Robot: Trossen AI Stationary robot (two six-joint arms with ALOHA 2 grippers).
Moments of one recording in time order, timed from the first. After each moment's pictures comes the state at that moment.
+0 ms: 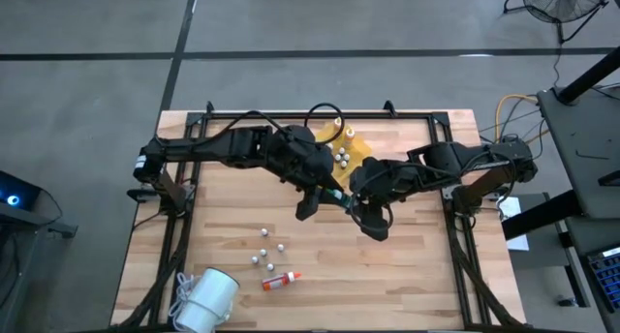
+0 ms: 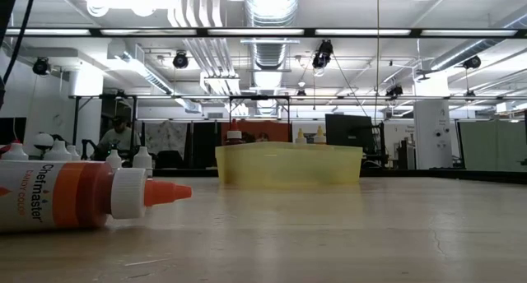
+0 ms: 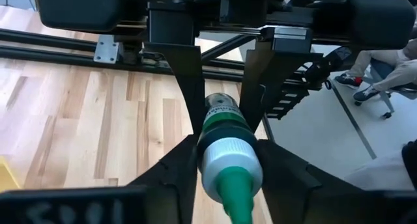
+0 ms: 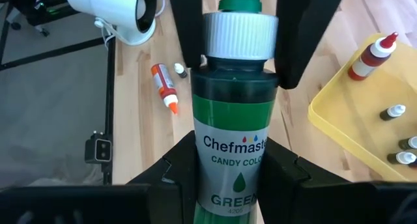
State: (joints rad) left arm -0.05 1.72 1.96 -0.73 0.25 -0.20; right arm 0.24 1.54 1.78 -1.08 0.05 0.45
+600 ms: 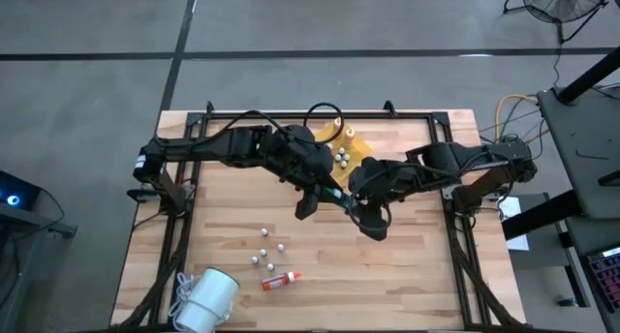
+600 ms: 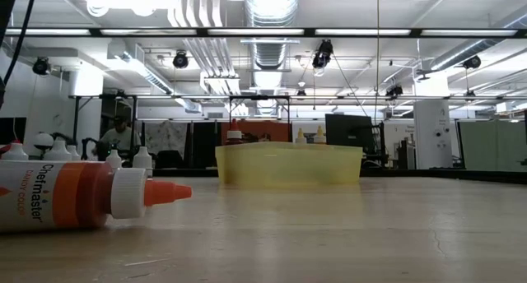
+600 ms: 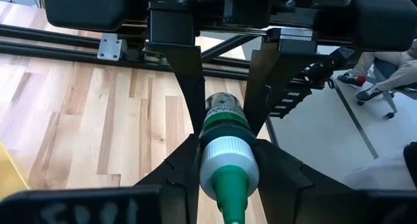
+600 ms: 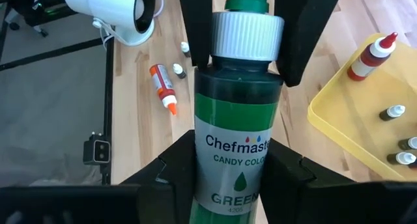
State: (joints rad) left arm -0.05 1.72 1.96 -0.75 0.25 -0.20; right arm 0.24 1.54 1.78 -1.08 0.05 0.44
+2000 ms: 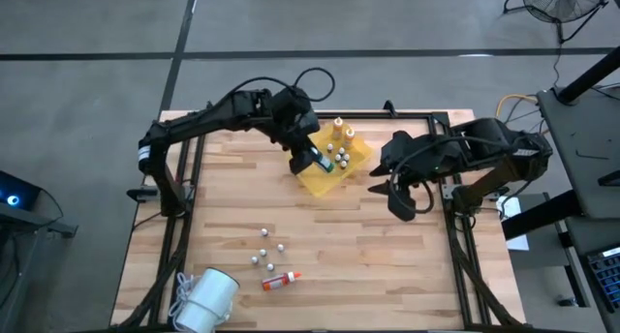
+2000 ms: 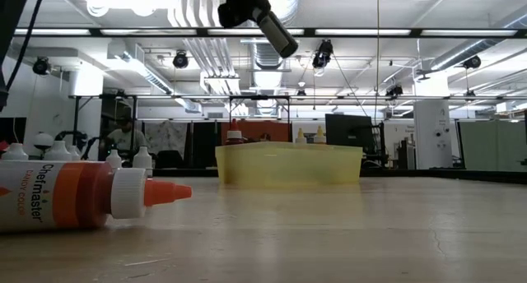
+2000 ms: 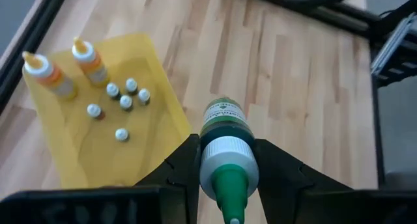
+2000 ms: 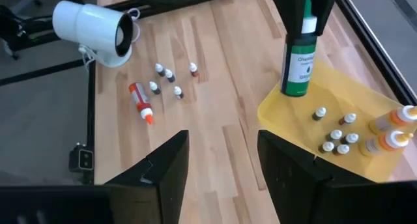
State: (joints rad) left arm 0.24 1.72 1.96 -1.07 0.21 -0.10; right arm 0.24 1.49 2.02 -1.34 0.19 0.44
